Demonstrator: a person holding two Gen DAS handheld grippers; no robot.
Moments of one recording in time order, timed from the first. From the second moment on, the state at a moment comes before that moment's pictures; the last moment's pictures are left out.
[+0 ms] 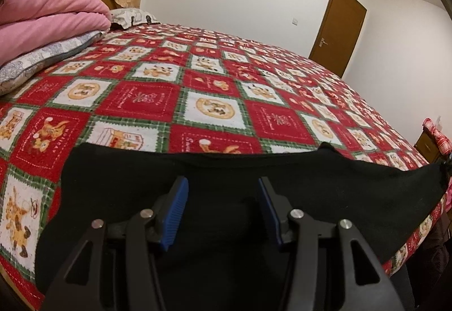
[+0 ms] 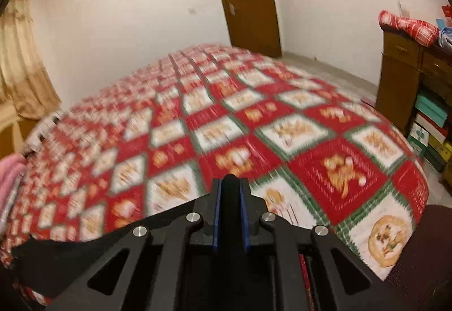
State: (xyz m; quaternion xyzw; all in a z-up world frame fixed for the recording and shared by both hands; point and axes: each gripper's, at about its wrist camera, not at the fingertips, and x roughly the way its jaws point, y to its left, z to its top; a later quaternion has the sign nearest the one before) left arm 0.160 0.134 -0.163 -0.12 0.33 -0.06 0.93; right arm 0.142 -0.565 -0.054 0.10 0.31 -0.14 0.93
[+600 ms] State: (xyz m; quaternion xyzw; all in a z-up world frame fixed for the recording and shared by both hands) left arm 0.131 0.153 -0.154 -0.09 0.32 -0.01 0.94; right arm 0.096 -0.464 -0.033 -0.01 0.29 -0.10 0.95
